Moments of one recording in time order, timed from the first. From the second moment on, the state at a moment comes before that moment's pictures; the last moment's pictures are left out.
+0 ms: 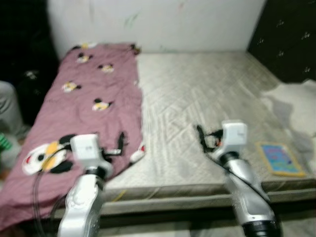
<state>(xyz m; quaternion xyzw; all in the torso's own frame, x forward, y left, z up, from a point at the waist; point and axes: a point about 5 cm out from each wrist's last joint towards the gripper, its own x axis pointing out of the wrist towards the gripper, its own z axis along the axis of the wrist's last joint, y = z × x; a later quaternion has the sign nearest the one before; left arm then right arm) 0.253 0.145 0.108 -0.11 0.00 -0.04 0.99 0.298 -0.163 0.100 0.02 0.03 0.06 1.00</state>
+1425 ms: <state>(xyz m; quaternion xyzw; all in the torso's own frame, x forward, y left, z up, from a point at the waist) 0.254 0.144 0.113 -0.10 -0.01 -0.04 0.99 0.299 -0.162 0.103 0.02 0.02 0.06 1.00</state>
